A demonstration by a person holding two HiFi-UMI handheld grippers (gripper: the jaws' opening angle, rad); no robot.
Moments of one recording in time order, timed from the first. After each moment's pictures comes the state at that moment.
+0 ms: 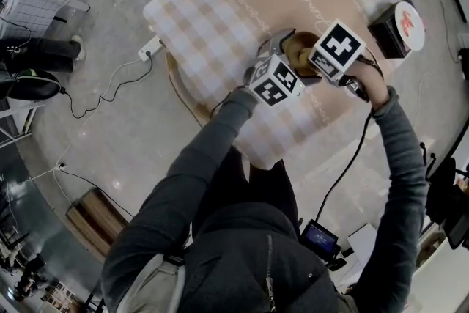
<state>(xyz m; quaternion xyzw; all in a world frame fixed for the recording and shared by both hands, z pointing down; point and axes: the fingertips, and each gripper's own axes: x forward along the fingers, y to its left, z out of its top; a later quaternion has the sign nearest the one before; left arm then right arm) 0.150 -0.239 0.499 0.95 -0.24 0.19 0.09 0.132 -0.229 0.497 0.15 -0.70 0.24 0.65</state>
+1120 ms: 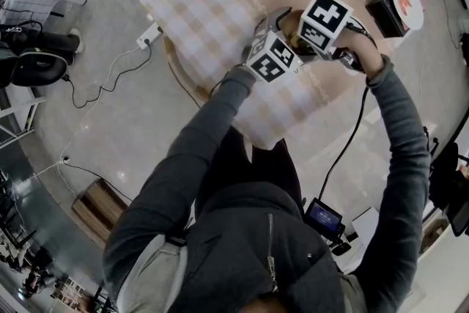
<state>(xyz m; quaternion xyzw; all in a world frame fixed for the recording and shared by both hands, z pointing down) 0.149 -0.241 0.499 0.95 -0.24 0.19 0.10 0.111 -0.214 0.498 0.09 -0.70 0.26 0.66</state>
